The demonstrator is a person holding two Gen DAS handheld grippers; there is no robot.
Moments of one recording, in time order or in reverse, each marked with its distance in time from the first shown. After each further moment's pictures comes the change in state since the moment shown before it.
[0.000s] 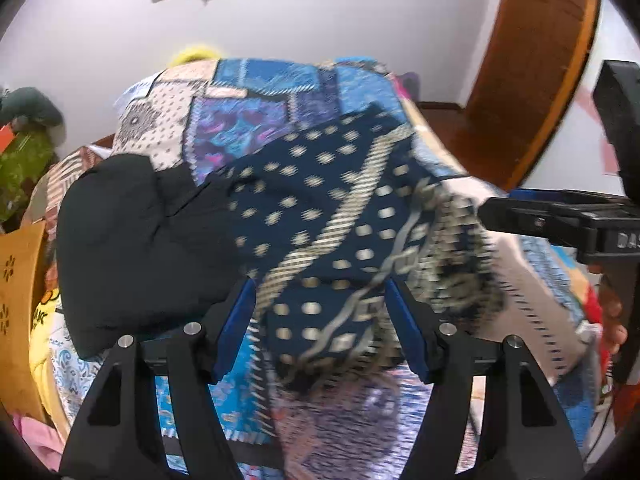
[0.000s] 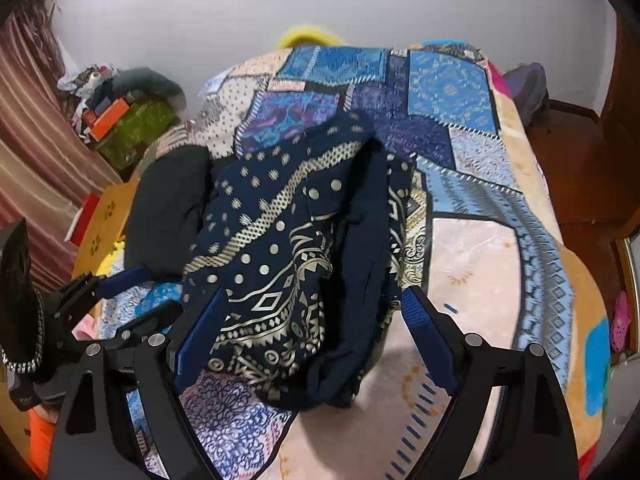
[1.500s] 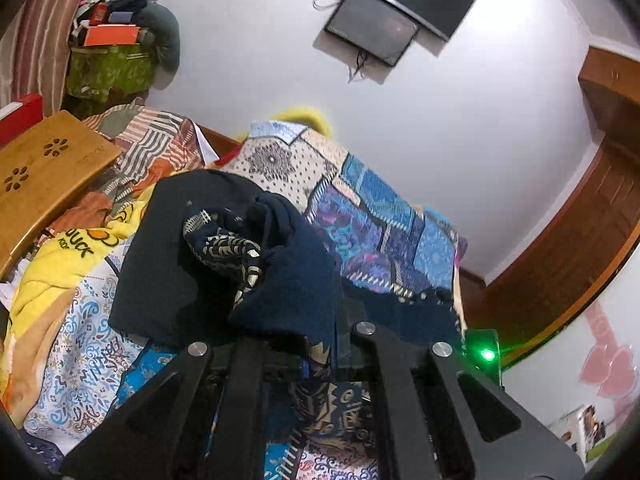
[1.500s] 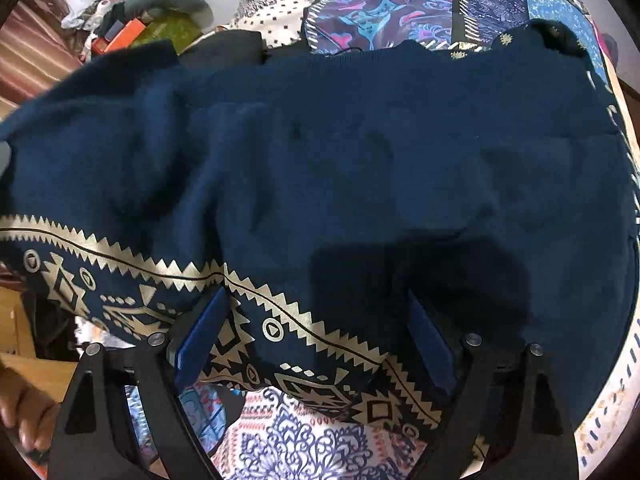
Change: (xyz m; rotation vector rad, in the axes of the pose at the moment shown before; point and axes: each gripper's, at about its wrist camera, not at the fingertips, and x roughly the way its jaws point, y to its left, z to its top) left arm -0.081 0.125 -0.022 -0.564 -0.379 0.010; right arm 0.133 0.101 0.005 -0.069 0.300 0.104
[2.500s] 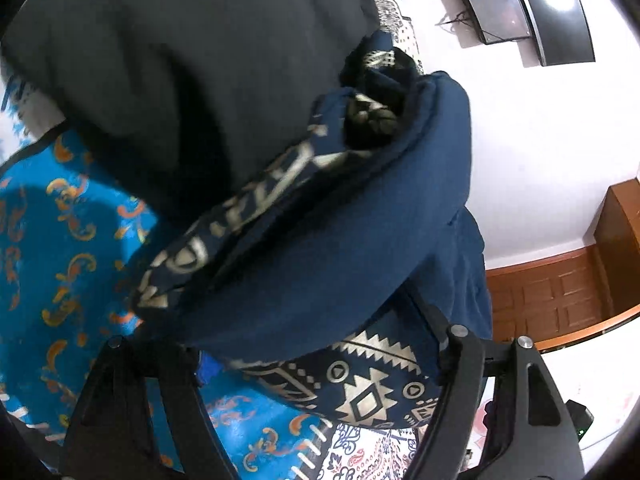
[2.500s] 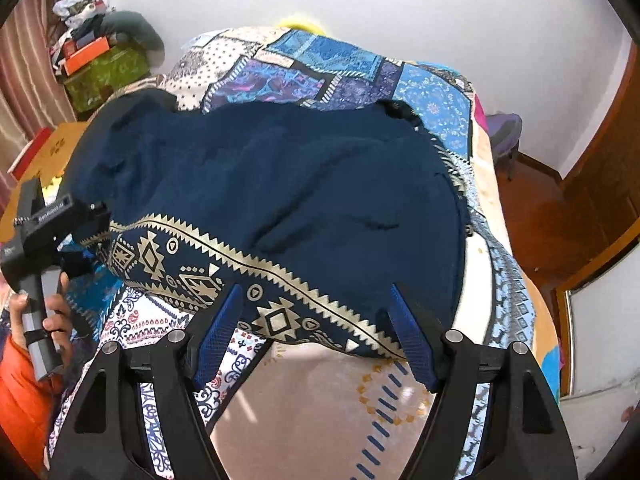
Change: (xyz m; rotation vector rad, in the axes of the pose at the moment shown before) left arm 0.152 0.107 -0.101 -0.520 0.311 -0.189; right arm -0.104 -0.065 -0.054 -0.112 -0.276 -0.386
